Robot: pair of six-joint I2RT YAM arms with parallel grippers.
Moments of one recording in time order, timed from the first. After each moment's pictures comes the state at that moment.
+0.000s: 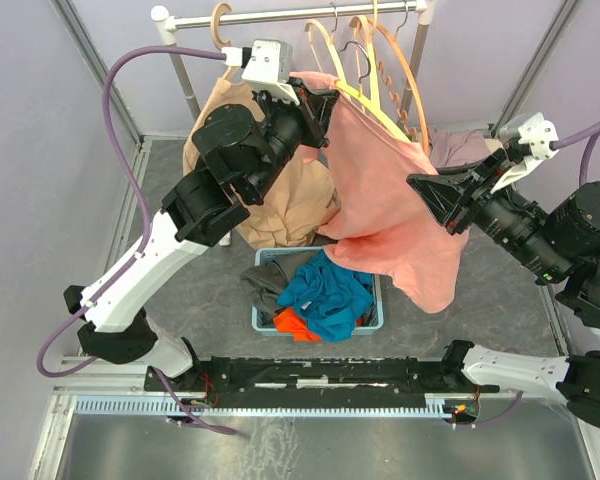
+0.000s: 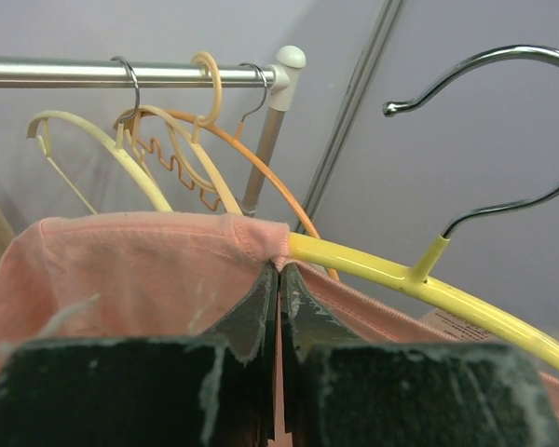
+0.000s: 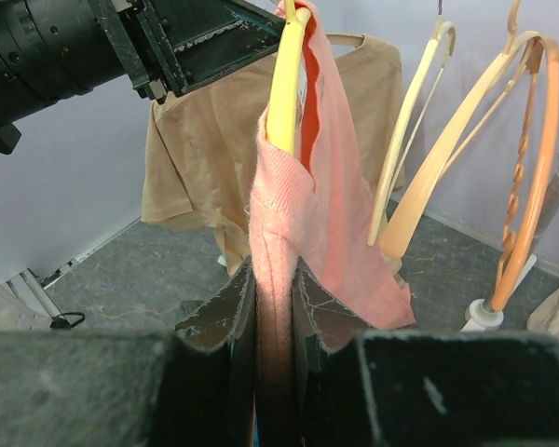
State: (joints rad) left arm -0.99 1.51 2.03 -0.28 -0.46 -0.19; right arm 0.95 0.98 1.82 -0.76 0.22 0.07
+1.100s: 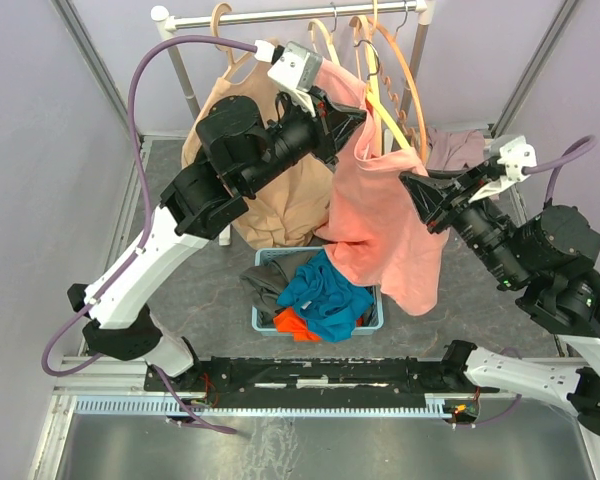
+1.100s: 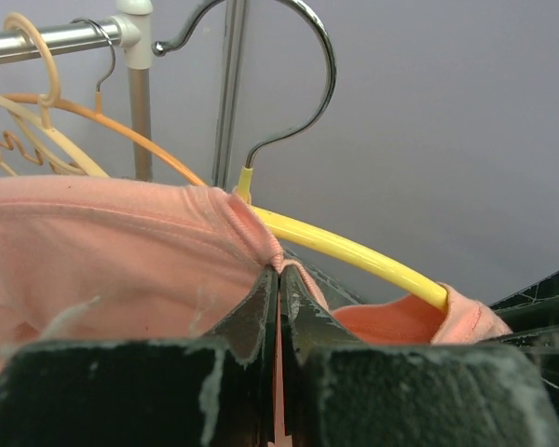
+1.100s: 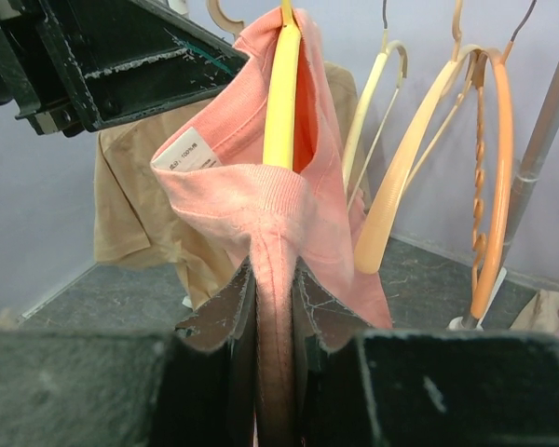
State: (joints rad) left arm -0.97 1.55 2.10 -0.38 -0.07 -0.19; right arm 0.95 0.86 1.48 -0.44 0.36 0.03
